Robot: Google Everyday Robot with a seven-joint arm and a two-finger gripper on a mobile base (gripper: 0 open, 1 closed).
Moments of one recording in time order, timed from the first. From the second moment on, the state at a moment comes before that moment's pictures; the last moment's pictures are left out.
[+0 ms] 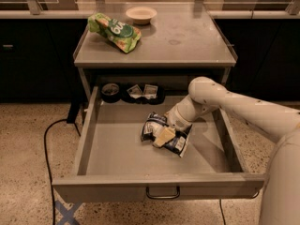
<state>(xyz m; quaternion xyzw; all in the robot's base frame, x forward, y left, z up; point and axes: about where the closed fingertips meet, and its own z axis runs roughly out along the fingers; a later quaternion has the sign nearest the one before) 0.612 -0.050 0.582 -0.57 0.77 0.23 0.18</state>
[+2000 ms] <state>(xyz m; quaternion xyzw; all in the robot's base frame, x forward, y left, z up) 0.630 0.006 0.714 -0.60 0.74 0.22 0.19</state>
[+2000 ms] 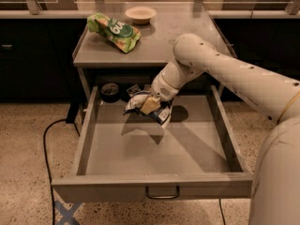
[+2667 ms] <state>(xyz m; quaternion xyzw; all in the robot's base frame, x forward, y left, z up) 0.645 -0.004 0.744 -0.59 0.75 0.22 0.20</state>
